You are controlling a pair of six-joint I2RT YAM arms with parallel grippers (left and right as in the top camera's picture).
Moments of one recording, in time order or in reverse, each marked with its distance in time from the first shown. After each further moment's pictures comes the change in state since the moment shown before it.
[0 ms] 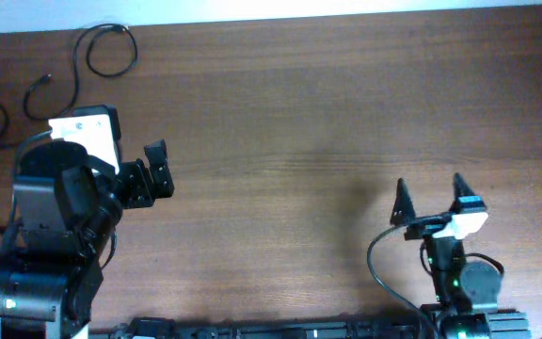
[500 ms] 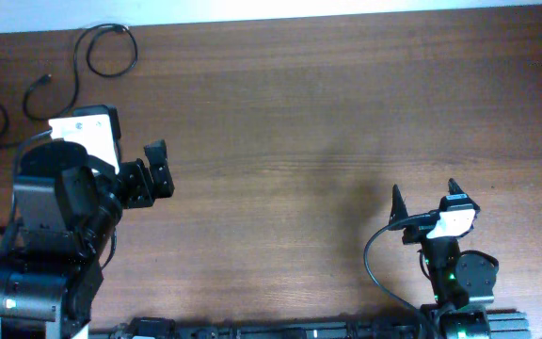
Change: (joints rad) left arm 0.000 0.000 0.000 -0.001 0.000 0.000; right arm 0.000 0.003 -0.001 -0.060 0.005 -0.099
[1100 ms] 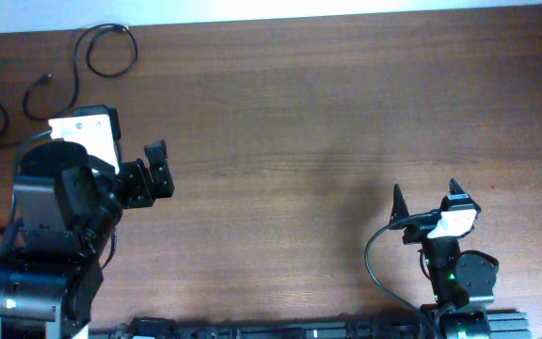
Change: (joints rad) left arm 0.000 0.000 0.000 0.000 0.000 0.000; right arm 0.000 0.000 0.000 -0.002 0.012 0.013
